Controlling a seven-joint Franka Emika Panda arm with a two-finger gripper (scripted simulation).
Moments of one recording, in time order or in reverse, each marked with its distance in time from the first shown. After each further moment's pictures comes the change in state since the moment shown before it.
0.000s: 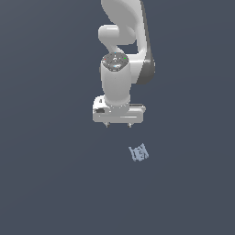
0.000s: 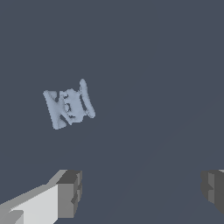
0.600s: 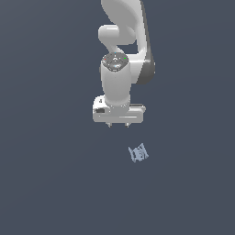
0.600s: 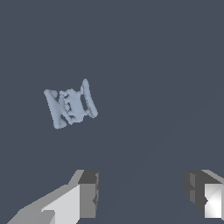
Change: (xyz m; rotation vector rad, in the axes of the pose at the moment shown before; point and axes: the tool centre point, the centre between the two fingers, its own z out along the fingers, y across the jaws) arm 0.000 0.000 0.000 0.000 0.000 0.000
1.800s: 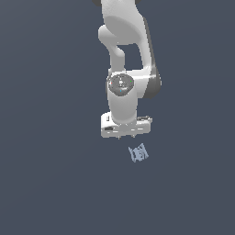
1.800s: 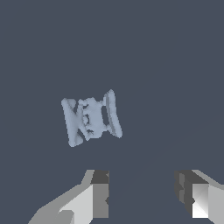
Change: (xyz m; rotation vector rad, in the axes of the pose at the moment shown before) arm 0.034 -0.034 0.039 0.068 -0.028 -0.107
